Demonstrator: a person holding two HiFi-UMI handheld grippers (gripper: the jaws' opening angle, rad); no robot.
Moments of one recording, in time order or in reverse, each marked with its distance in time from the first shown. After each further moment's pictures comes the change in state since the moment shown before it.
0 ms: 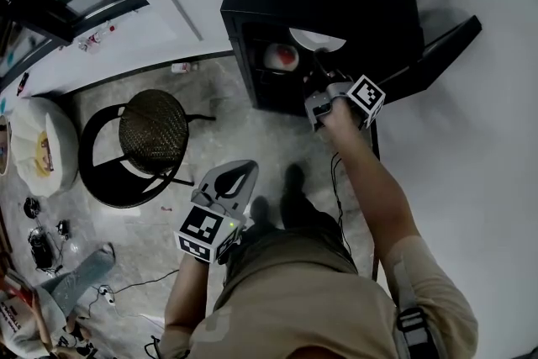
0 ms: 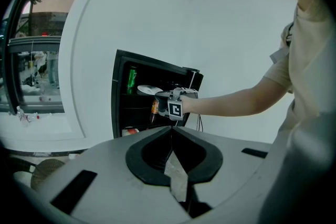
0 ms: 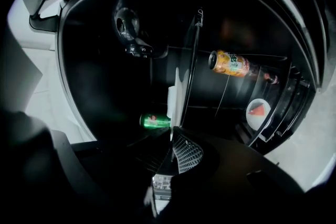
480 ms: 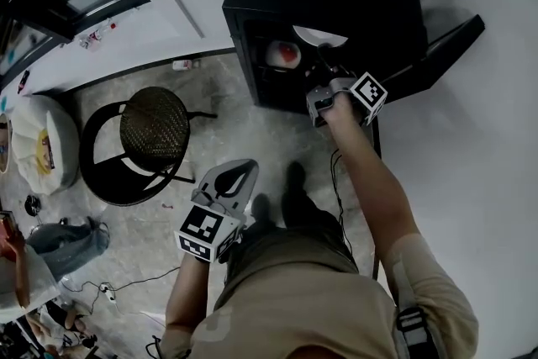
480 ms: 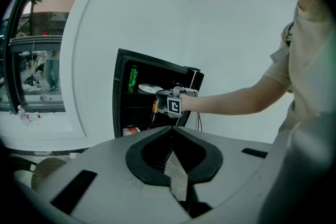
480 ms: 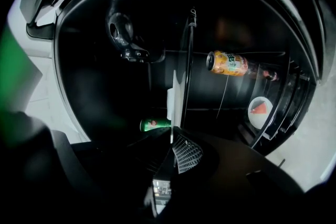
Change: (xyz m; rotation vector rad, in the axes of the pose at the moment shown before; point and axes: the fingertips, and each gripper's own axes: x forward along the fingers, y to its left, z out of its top) left arm -0.004 0.003 -0.007 -0.009 0.028 0.003; right arm 0.005 0.003 0.005 0.043 -0.044 0.015
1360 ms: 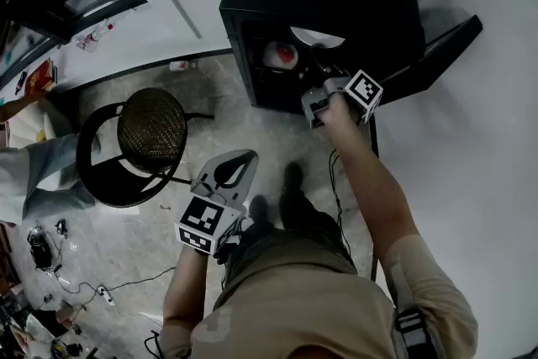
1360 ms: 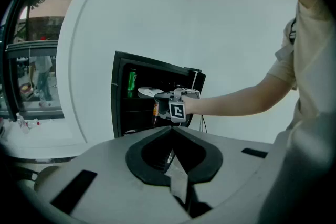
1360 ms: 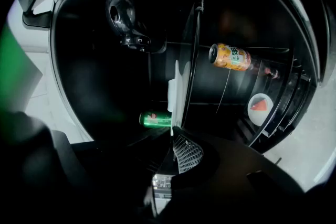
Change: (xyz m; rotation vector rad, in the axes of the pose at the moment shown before) left arm 0.014 0.008 0.018 0.043 -0.039 0.009; right arm 0.005 0.001 -0.011 -0.018 0.068 -0.005
